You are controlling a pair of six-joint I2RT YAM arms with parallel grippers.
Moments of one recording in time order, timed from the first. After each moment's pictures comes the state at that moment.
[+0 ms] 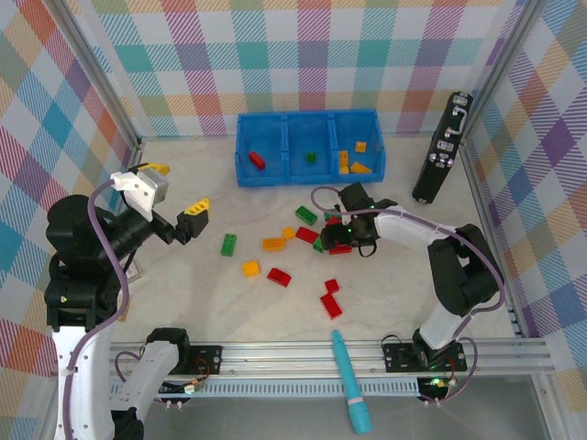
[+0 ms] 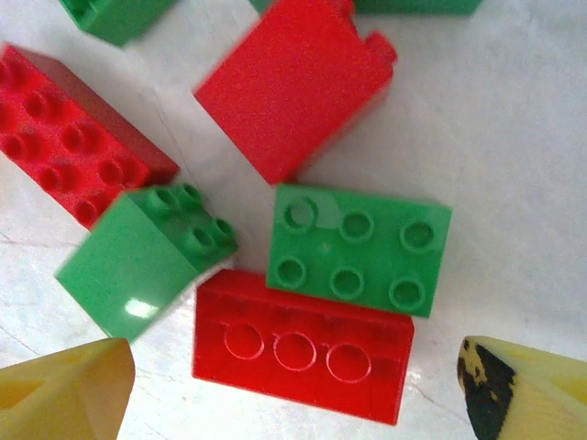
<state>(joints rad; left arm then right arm) -0.01 0.74 1.30 -0.66 0.61 0.23 0.52 1.68 1.04 -0.58 -0.10 0.32</state>
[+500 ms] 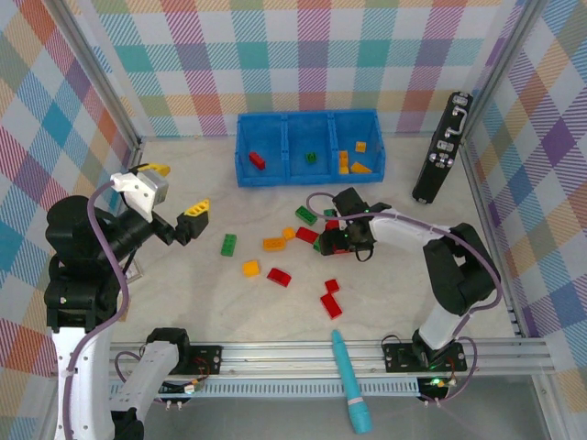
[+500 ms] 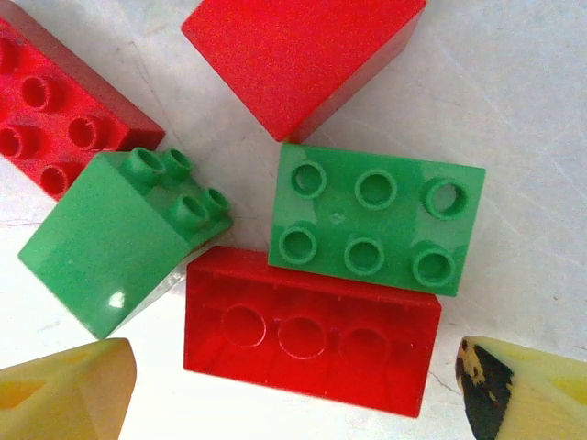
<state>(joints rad) -0.01 0.74 1.30 -0.66 0.61 0.24 0.56 1.70 1.04 -0.58 -0.06 0.34</state>
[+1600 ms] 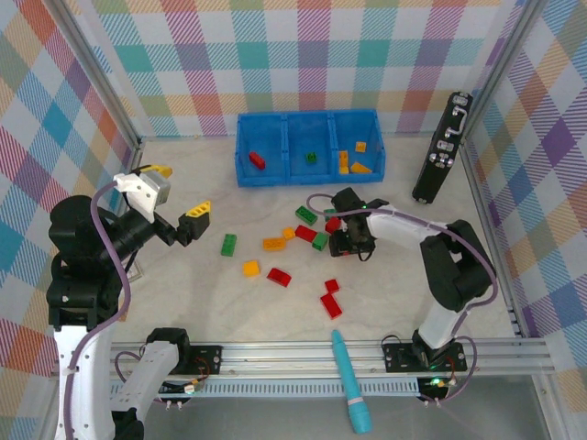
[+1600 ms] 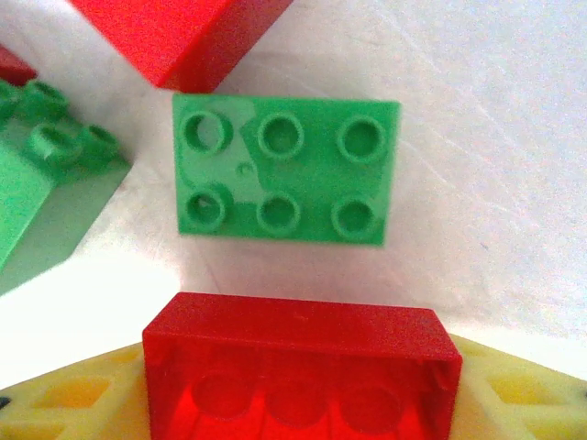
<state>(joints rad) -0.01 0.74 1.28 -0.66 0.62 0.24 0.55 1.70 1.09 -0.73 0.02 0.36</state>
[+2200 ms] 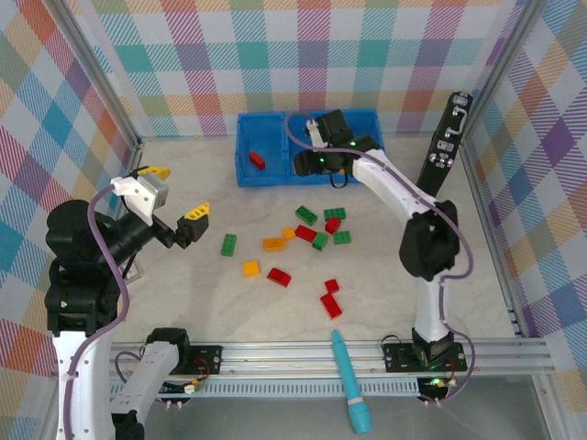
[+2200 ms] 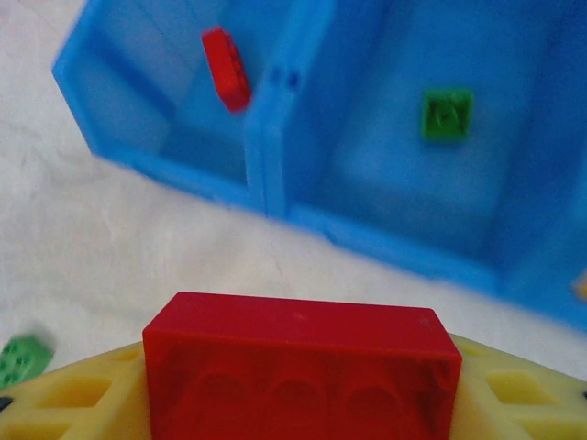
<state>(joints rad) -0.01 0.72 1.28 -0.66 0.62 0.24 0.52 2.07 1.96 -0.70 -0.11 0.16</state>
